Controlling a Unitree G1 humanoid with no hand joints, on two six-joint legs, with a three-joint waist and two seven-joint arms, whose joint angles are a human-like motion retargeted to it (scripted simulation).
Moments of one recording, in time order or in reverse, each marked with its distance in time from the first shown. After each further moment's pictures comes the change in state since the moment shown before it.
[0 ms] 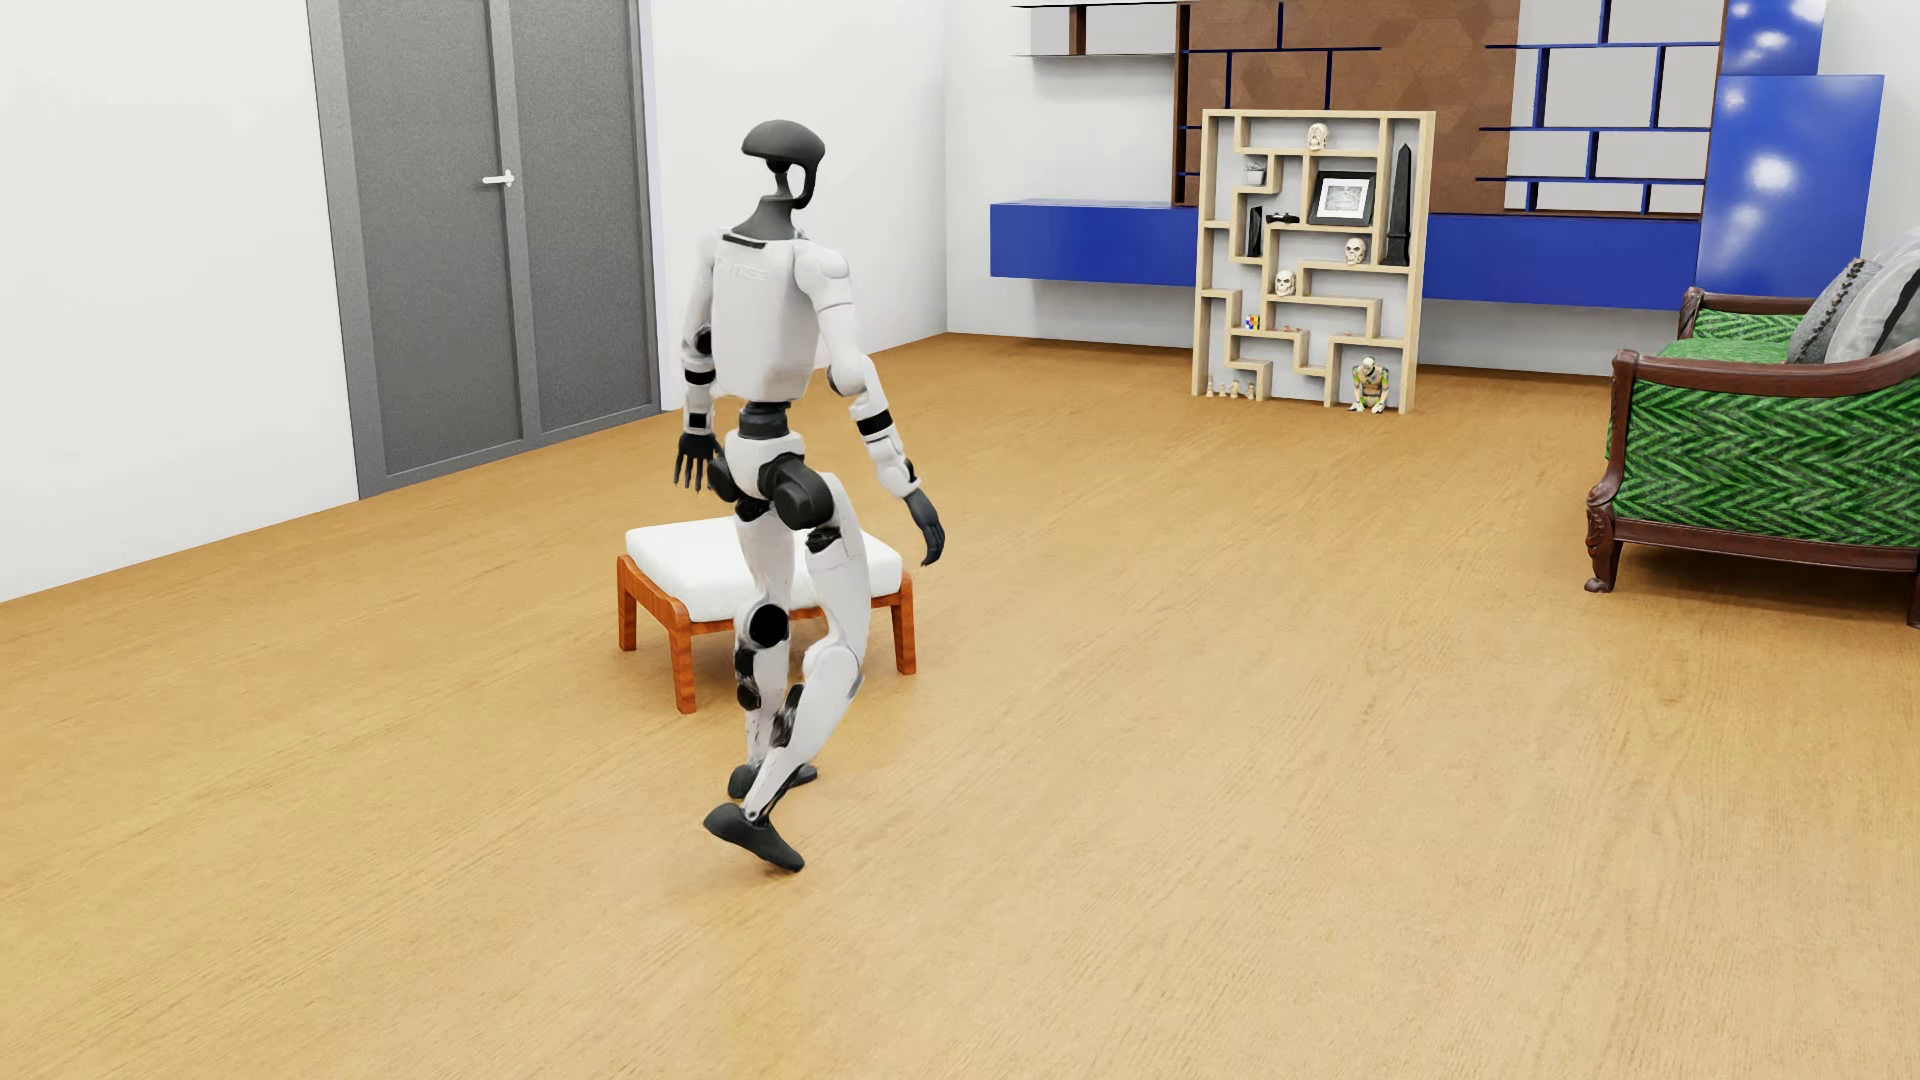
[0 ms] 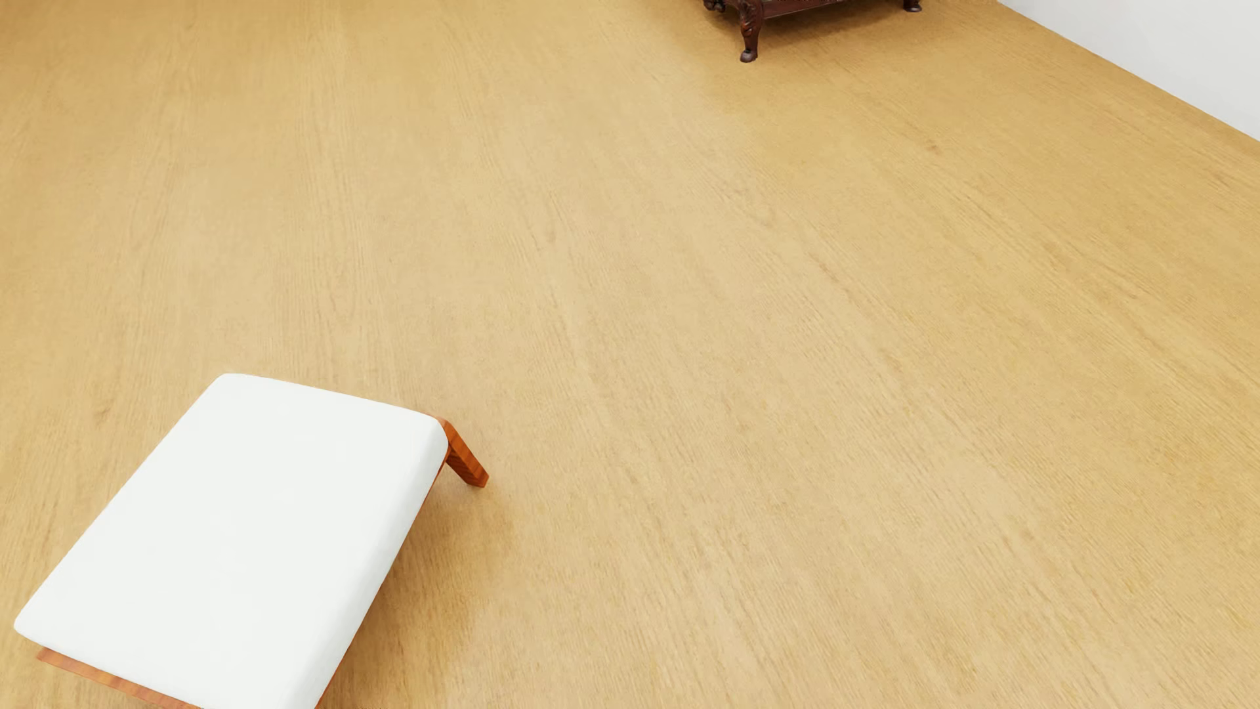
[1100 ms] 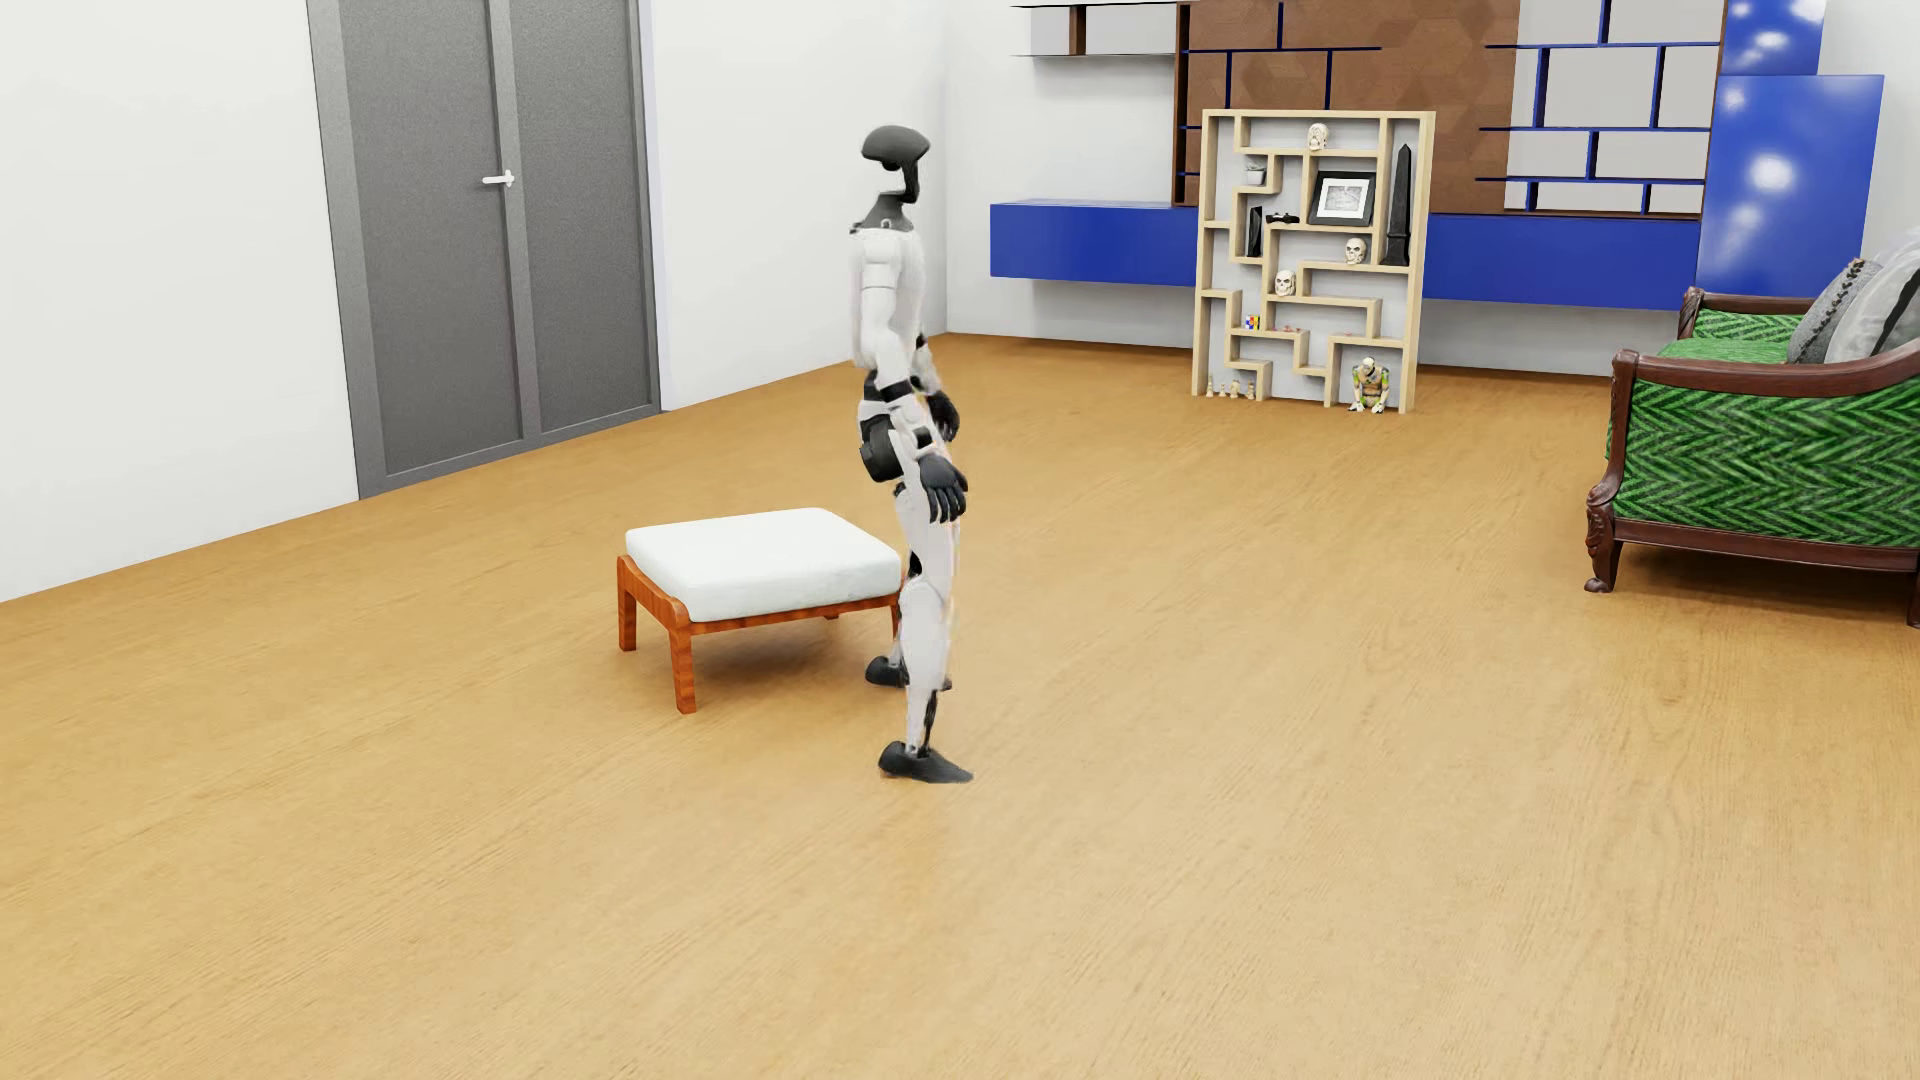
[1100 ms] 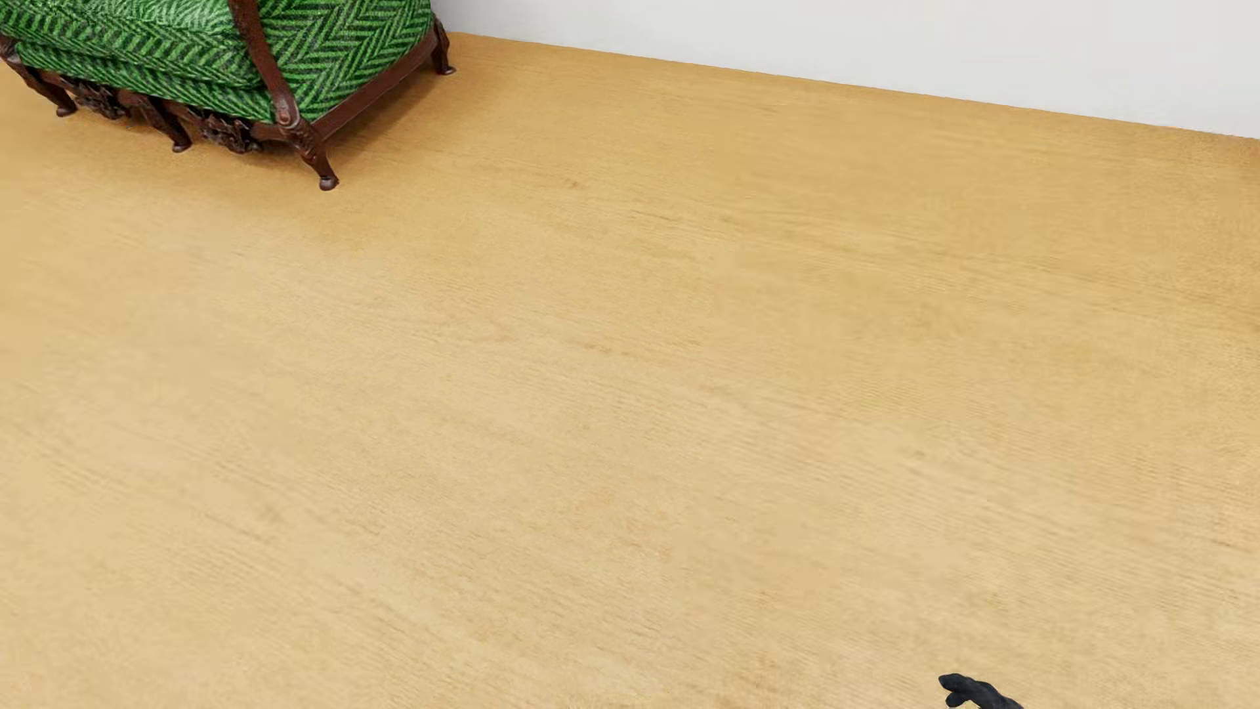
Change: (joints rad) body -0.053 -0.255 -0.027 0.196 0.027 0.001 -0.101 0.273 0.001 0.325 -0.414 0.015 -0.014 -0.201 0.223 0.052 0.040 -0.122 0.023 -0.032 -0.027 -0.090 -0.103 -0.008 -0.091 0.017 -0.002 0.086 -0.021
